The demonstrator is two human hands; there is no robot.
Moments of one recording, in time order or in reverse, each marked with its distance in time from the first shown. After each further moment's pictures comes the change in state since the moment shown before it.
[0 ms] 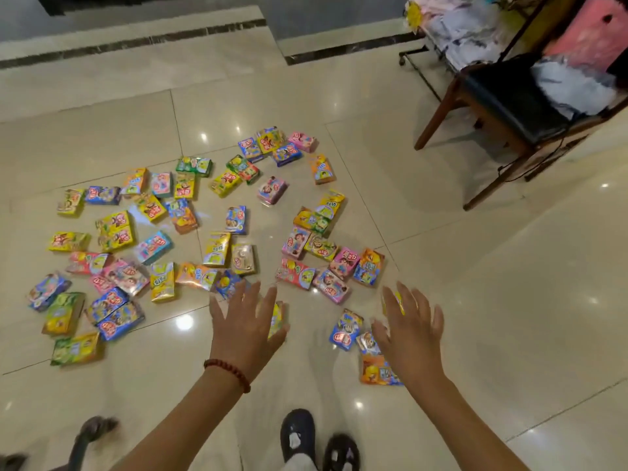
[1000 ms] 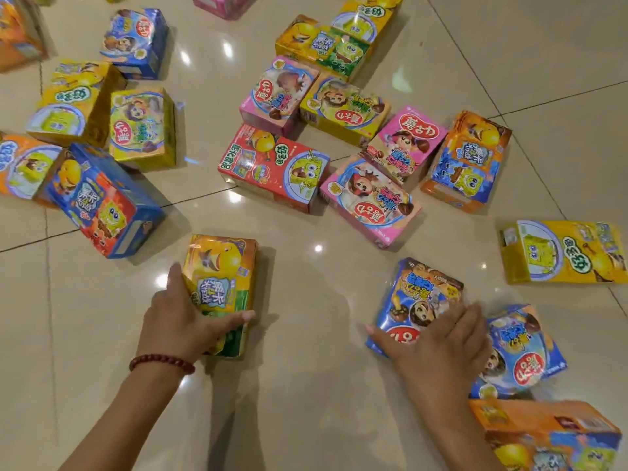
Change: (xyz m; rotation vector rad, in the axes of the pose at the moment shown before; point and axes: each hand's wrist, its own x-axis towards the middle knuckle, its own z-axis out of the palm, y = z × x) left_hand 0.154 -0.087 0.620 -0.623 -0.165 -0.586; right_hand 0.028 0.111 0.634 -0.027 -0.154 0.468
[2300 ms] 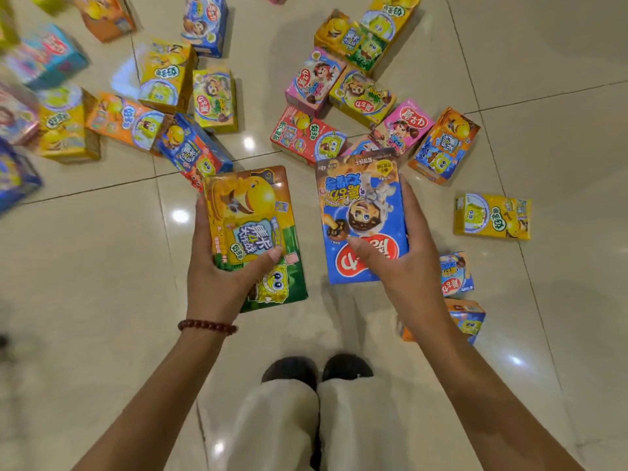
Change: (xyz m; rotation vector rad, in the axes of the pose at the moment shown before) left_hand -0.195 0.088 -0.147 -0.800 0.103 0.099; right_hand -0.087 -0.073 -0.255 1.070 -0.371 -0.303
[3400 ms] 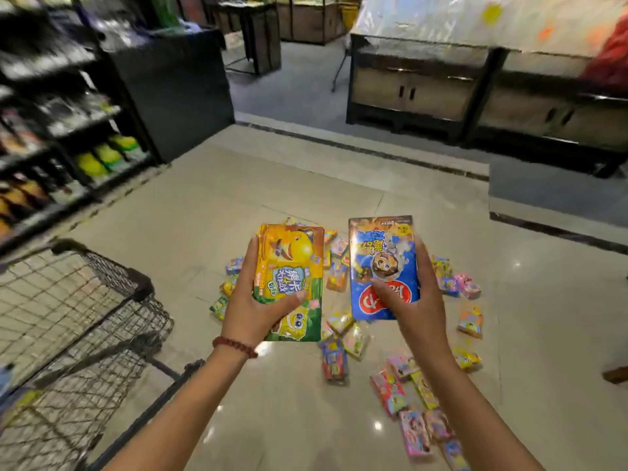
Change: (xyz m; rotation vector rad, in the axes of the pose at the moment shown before) left_hand -0.220 0.534 -0.265 -0.139 0.577 0.391; right_hand -0.142 -0.620 -0.008 0.150 -0.498 -0.574
